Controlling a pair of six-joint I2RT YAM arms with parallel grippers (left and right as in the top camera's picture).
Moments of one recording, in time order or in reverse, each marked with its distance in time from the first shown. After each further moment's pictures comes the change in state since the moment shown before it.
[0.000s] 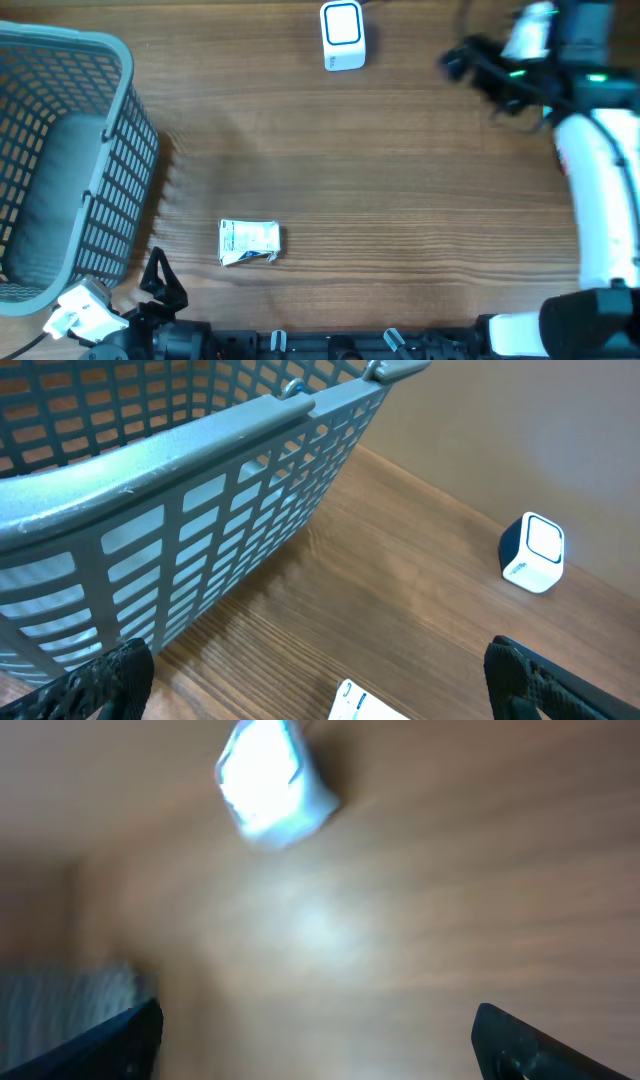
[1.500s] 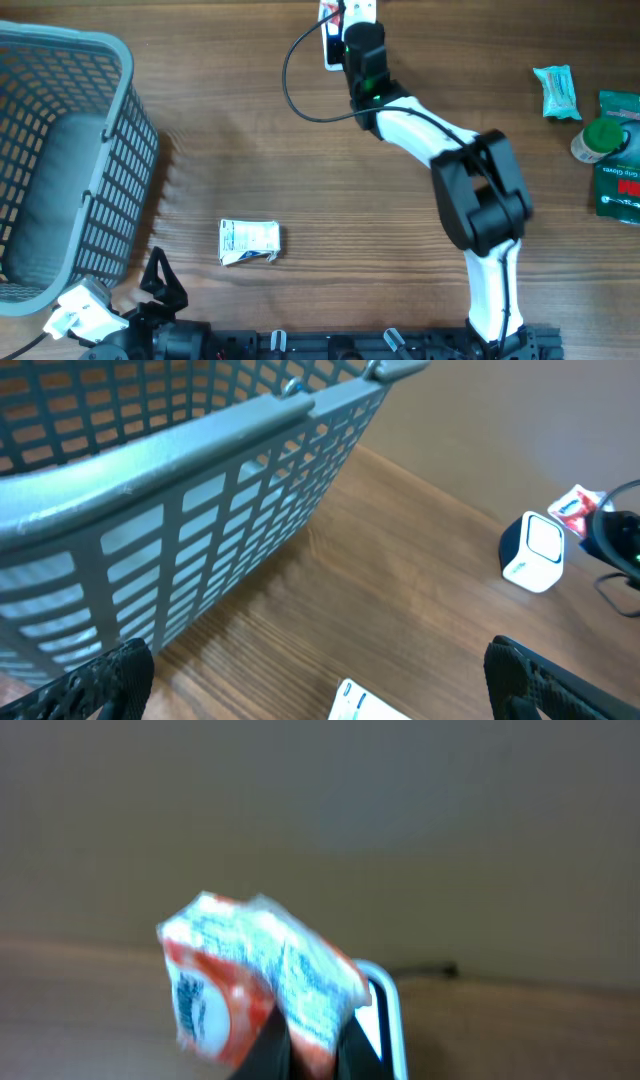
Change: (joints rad) left arm 0.000 0.000 0.000 -0.001 0.000 0.000; right arm 0.439 0.649 -0.035 1.451 0.782 -0.343
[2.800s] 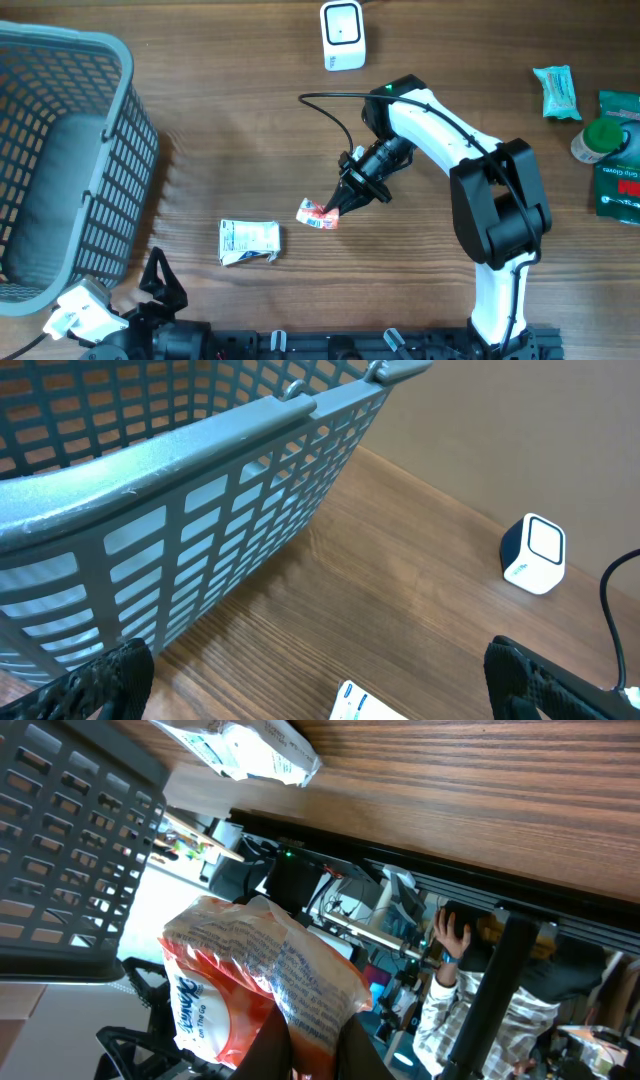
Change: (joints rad) left arm 0.001 -0.001 0.000 0.001 -0.003 0.000; right arm -0.023 -0.114 0.024 -2.071 -1.326 0.380
